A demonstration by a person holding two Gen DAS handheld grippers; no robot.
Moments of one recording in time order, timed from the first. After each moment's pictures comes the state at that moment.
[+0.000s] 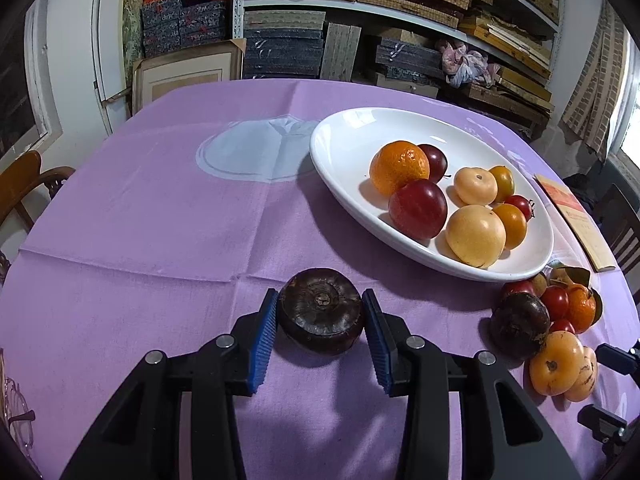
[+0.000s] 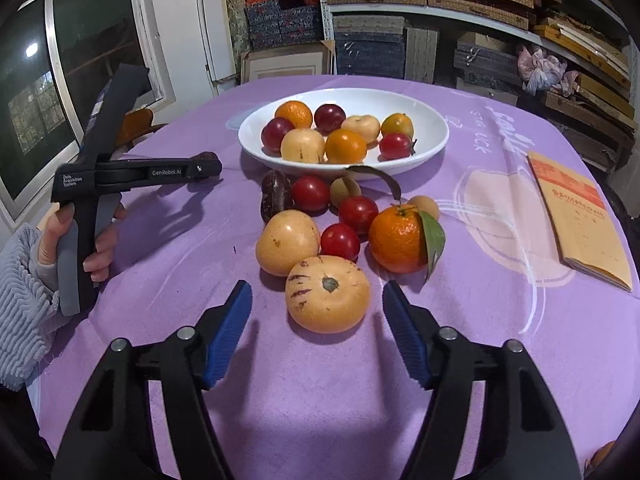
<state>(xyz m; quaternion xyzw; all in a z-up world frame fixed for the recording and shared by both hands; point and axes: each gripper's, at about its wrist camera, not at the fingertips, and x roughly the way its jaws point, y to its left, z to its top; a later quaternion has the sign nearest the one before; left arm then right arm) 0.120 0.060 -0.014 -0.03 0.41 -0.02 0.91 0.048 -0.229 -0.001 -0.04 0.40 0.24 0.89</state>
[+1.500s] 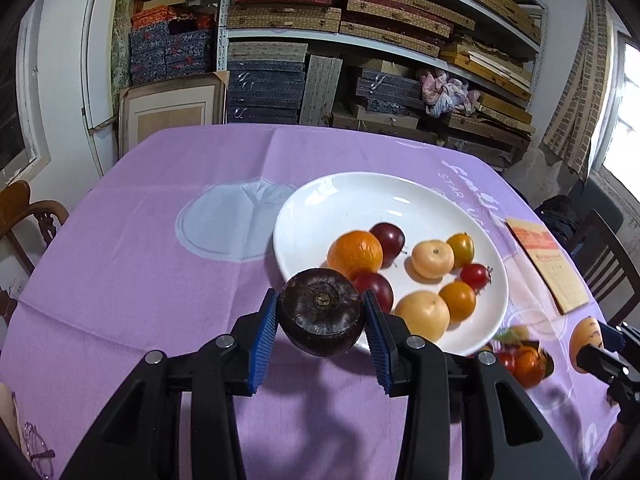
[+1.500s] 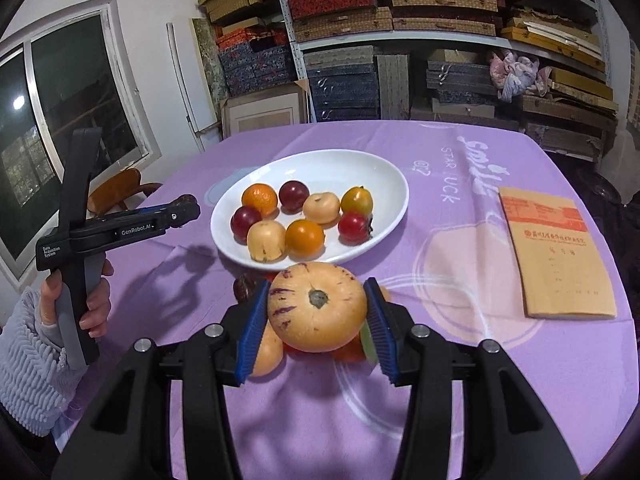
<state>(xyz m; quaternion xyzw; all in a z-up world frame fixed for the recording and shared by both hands) 0.147 0.041 0.044 -0.05 0.36 -0.05 0.93 0.096 -0.257 0.058 0.02 0.35 0.22 0.91</state>
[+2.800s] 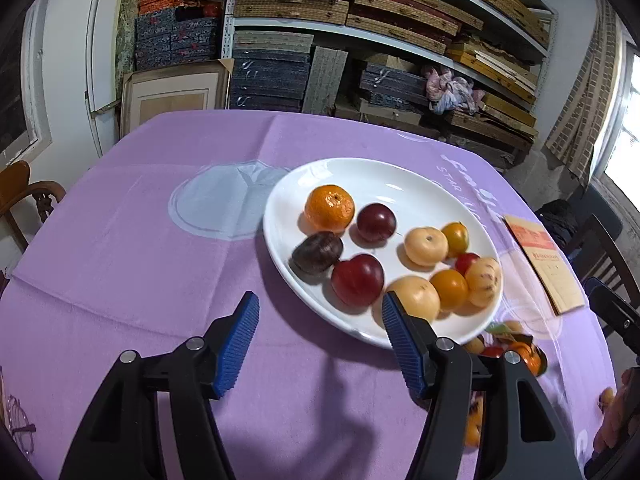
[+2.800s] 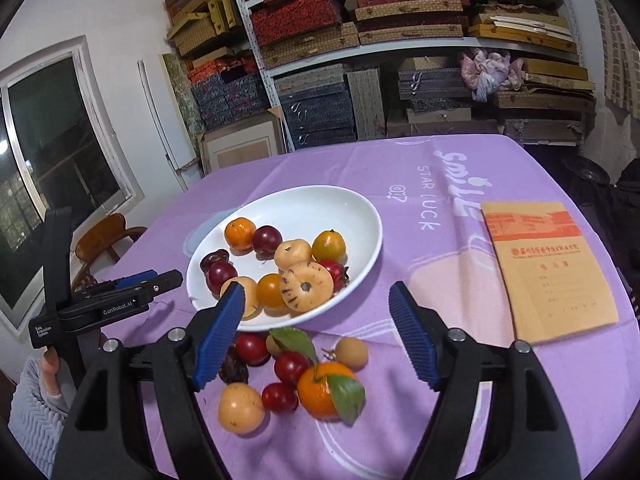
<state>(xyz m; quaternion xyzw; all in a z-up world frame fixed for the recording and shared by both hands) 0.128 0.026 0.032 -0.06 0.37 -0.05 0.92 0.110 -0.294 0.062 0.10 0.31 0.18 0.93</state>
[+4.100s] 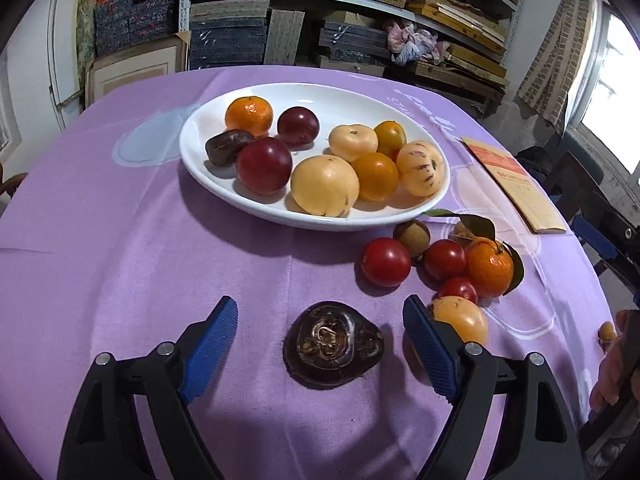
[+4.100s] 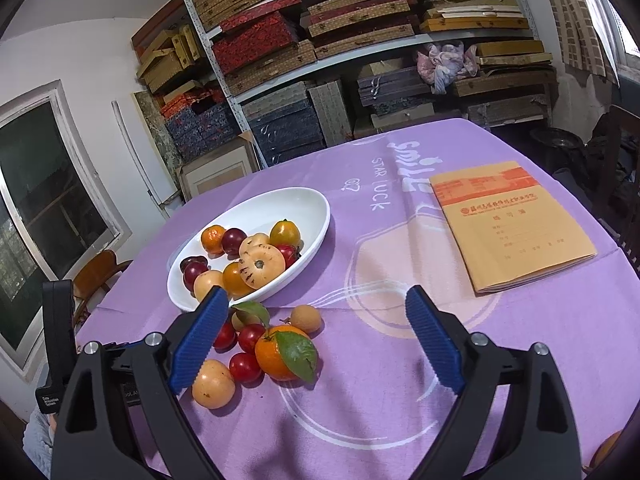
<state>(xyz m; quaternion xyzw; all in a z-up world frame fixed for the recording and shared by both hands) 0.091 -0.030 -0.013 -0.02 0.42 -0.10 0.90 0.088 -0.330 0.036 0.15 0.30 0.14 0.93</state>
